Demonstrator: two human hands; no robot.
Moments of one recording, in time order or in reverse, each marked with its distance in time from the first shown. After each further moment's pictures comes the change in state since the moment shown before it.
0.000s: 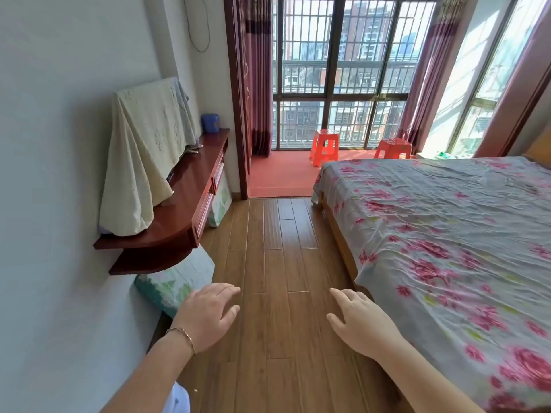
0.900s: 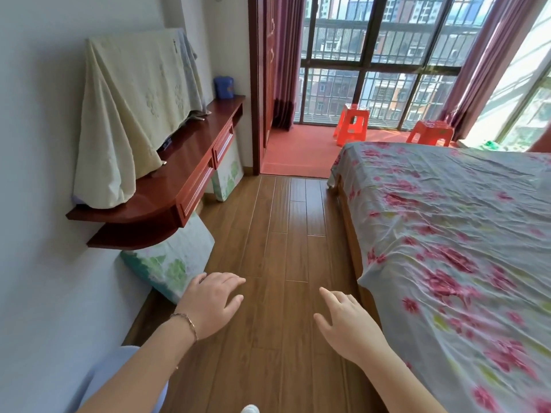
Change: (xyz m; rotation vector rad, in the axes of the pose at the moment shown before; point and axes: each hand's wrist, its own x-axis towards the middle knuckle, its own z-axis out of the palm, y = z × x) left_hand 0.116 0.054 0.066 0.016 -0.108 -0.088; right_hand 0.113 0.090 0.018 0.072 -0.098 -0.072
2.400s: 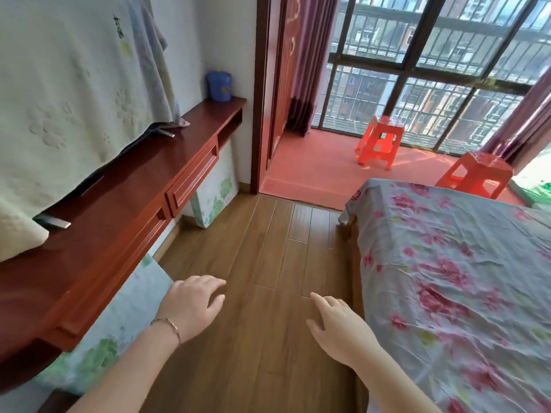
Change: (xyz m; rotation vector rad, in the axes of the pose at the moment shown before) left_hand 0.522 -0.072 -0.021 -0.043 0.023 -0.238; right_hand 0.541 0.113 -0.144 -0.107 -0.111 -0.150
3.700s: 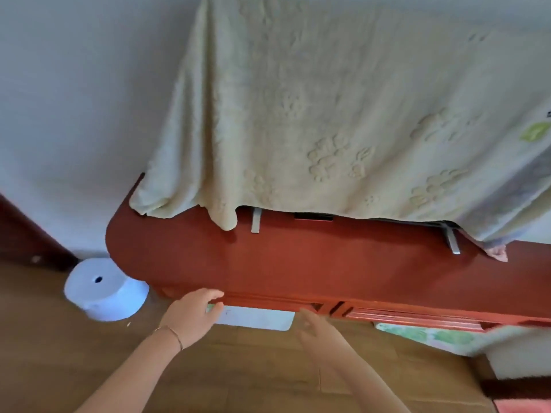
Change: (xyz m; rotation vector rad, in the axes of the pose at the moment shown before) left_hand 0.122 -0.180 0.011 -0.542 0.320 -1.460; right_hand 0.491 -0.280 0.033 -0.159 -0.868 -0.865
